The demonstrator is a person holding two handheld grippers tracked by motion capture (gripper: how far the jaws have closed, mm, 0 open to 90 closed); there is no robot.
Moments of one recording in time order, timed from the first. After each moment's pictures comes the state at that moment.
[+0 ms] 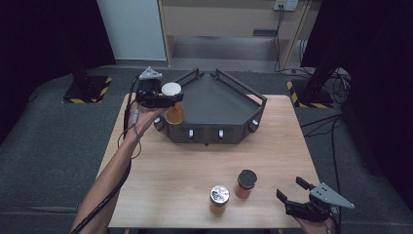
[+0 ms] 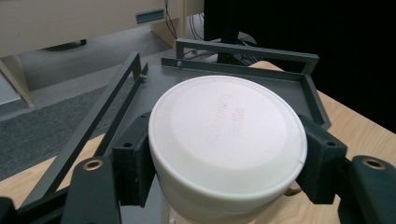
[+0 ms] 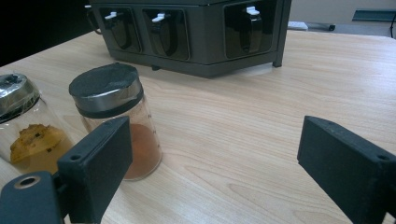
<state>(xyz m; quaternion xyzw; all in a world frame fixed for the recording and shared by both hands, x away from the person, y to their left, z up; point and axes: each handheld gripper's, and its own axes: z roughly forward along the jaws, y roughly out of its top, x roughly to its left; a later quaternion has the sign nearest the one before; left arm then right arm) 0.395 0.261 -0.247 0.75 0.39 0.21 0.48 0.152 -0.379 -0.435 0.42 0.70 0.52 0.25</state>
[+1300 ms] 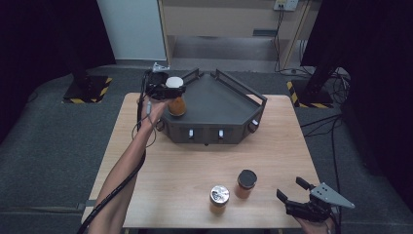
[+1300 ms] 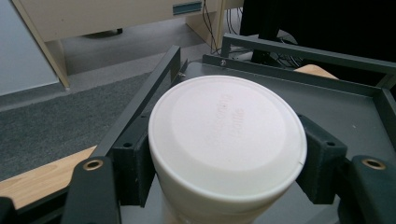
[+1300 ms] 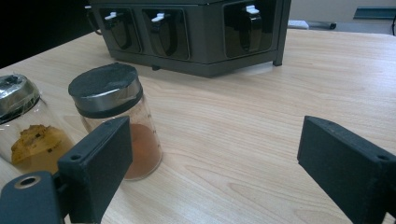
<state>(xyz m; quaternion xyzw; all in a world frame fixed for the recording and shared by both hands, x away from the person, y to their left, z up) 0.433 0.230 -0.267 0.73 0.44 0.25 0.45 0.153 -0.380 -0.436 0.43 0.70 0.52 0.25</state>
